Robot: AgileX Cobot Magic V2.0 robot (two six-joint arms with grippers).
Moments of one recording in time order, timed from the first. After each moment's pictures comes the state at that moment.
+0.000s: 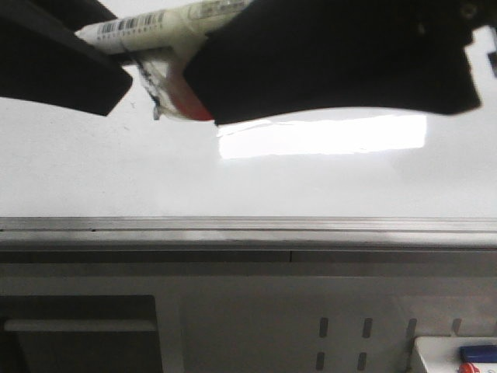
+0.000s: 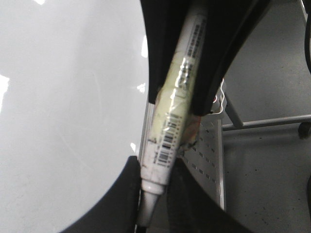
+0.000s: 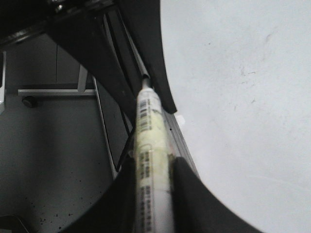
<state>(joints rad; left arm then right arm) -0.95 0.90 -0.65 -0.42 0.40 1.10 1.15 0.98 -0.64 -0.59 0.19 0.24</state>
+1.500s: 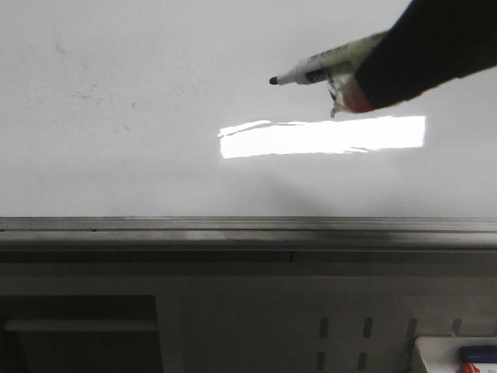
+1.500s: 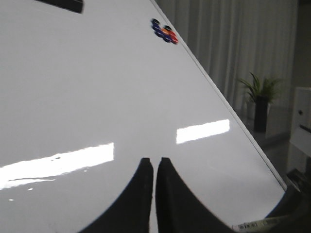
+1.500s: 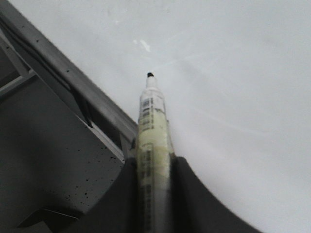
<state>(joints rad) -0.78 0.30 -0.41 -0.88 -0.10 0.81 0.96 0.98 -0.77 -0.41 0.57 0.43</state>
